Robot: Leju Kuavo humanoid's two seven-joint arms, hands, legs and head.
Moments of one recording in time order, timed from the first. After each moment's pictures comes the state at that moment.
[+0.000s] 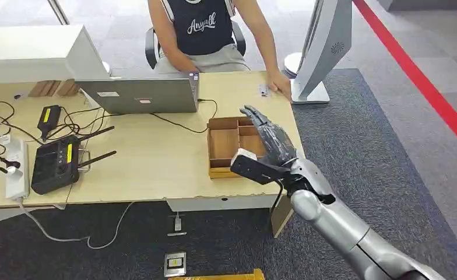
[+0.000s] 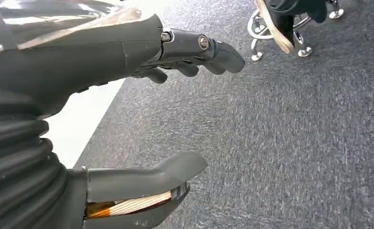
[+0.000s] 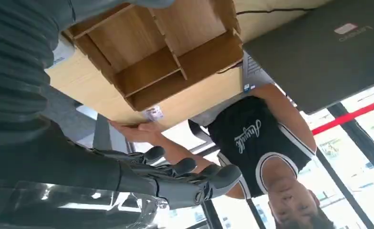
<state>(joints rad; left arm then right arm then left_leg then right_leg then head) -0.15 -0.14 1.12 -0.13 -1.46 0.66 0.03 -0.55 -0.29 0.71 -1.34 0.51 -0.24 0.10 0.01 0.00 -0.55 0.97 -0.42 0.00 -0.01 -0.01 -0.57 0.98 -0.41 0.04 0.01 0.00</state>
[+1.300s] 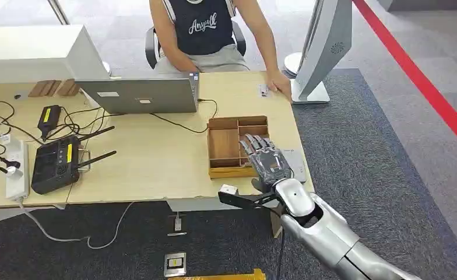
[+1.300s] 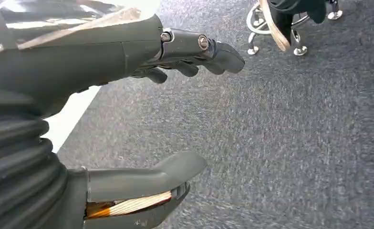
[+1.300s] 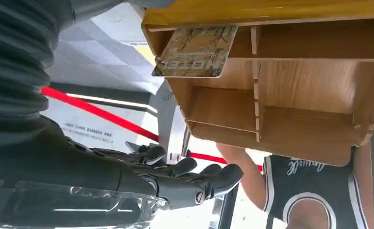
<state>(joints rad) -0.16 -0.13 1.25 -0.13 -1.42 0.66 -0.11 -0.48 -0.24 0.74 -1.21 1.19 -0.09 0.33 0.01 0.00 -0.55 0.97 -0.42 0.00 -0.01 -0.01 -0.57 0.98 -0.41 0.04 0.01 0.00</state>
